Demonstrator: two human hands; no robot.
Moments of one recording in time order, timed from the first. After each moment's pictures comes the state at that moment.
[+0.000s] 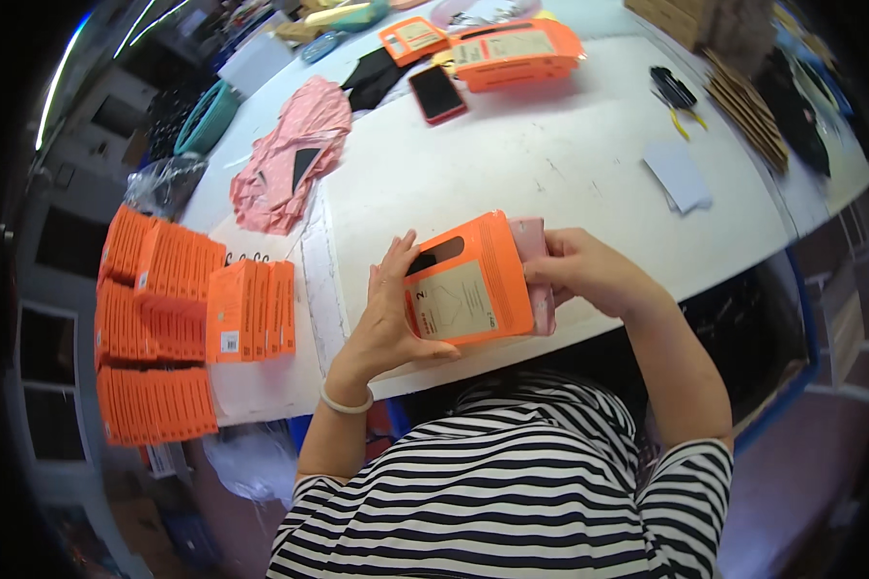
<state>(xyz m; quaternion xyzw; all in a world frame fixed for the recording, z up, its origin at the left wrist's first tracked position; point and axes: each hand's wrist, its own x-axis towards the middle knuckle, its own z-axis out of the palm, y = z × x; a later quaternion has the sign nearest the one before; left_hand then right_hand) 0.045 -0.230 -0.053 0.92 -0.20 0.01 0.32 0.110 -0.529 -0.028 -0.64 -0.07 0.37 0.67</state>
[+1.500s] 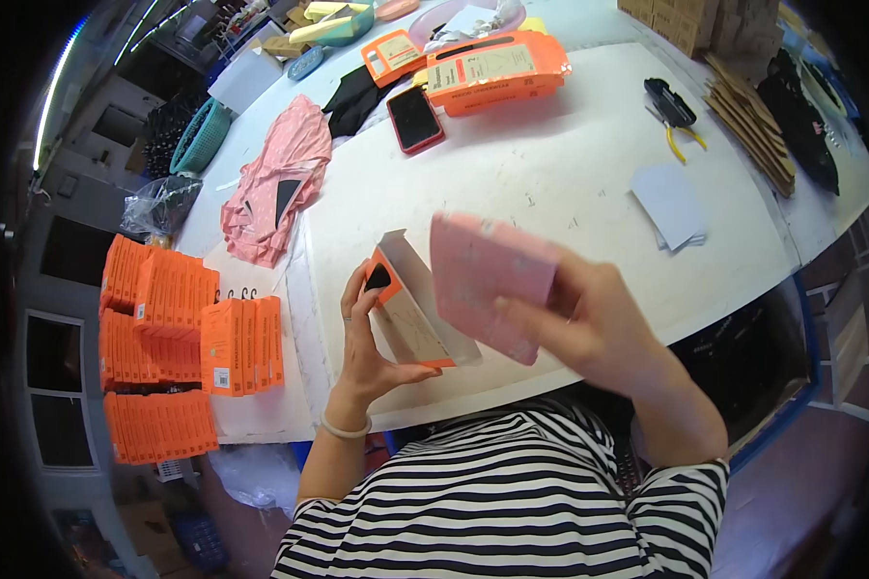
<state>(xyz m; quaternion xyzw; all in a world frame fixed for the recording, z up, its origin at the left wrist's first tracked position) 0.079 -0.247 -0.077 0.89 -0.22 0.18 0.35 0.109 -0.554 0.017 -0.63 -0.17 0.17 0.74</state>
